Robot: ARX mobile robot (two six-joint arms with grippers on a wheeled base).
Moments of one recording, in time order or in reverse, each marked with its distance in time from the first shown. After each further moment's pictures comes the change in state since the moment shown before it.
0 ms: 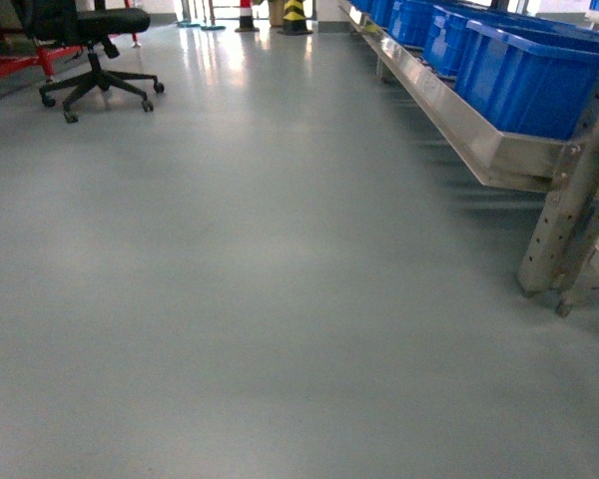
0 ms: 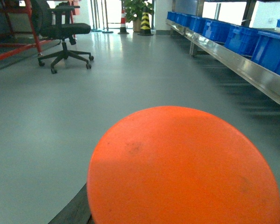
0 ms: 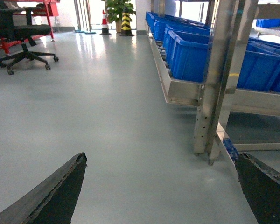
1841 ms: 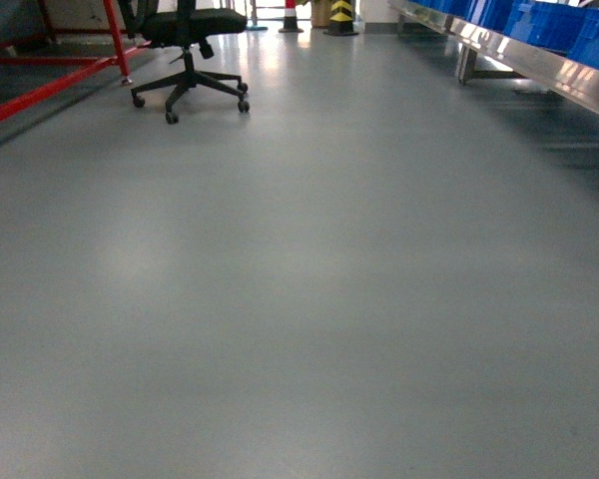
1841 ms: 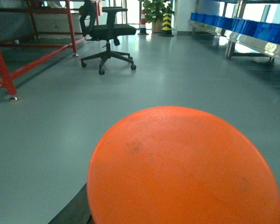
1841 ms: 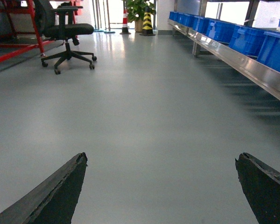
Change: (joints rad) left arm 0.000 0.000 0.000 0.002 0.000 0.000; right arm 0.000 0.000 0.000 -0.001 0.000 0.000
